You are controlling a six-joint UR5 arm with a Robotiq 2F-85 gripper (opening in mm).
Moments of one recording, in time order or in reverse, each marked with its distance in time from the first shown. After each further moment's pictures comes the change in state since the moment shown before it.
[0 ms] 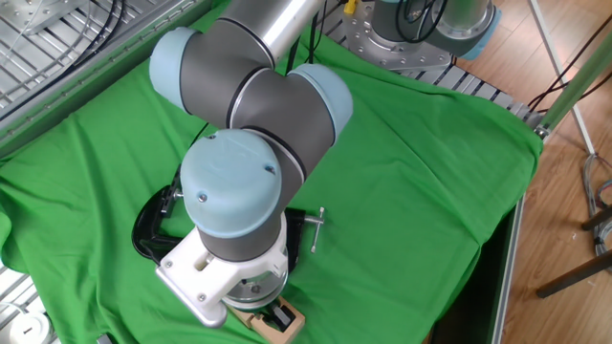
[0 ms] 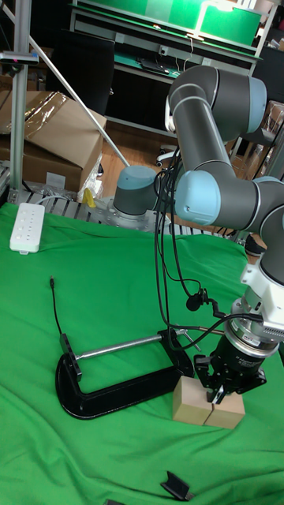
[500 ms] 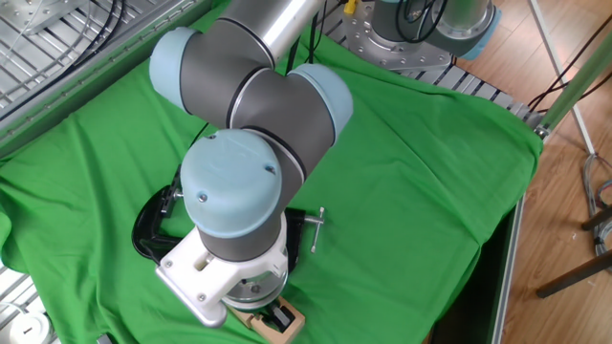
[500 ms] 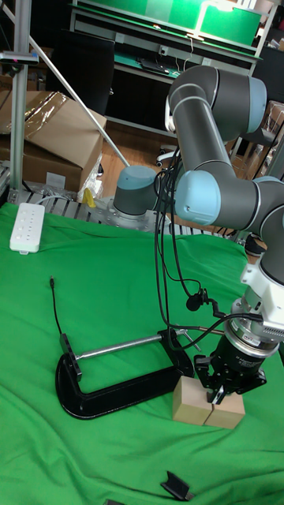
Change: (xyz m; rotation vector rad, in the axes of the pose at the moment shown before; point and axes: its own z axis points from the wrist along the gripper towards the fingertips) arm 0.000 -0.001 0.000 0.003 0.002 0.003
